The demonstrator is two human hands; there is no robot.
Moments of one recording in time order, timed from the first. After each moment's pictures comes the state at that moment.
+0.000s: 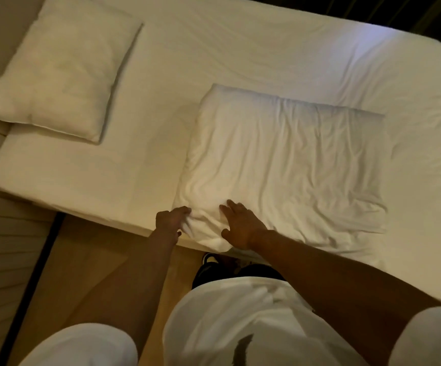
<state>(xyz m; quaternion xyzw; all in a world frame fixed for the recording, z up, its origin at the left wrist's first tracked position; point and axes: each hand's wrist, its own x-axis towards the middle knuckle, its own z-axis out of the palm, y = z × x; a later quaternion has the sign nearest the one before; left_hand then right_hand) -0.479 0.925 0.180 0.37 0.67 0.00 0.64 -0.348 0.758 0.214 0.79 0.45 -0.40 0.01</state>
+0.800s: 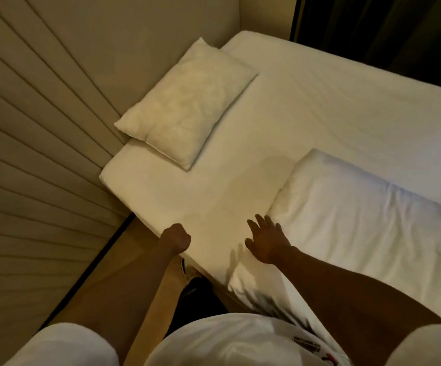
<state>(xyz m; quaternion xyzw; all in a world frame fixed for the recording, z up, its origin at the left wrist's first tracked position) -0.547 1.093 0.236 0.63 0.66 -0.15 0.37 -0.318 0.964 0.210 0.74 0.58 -0.34 0.07</state>
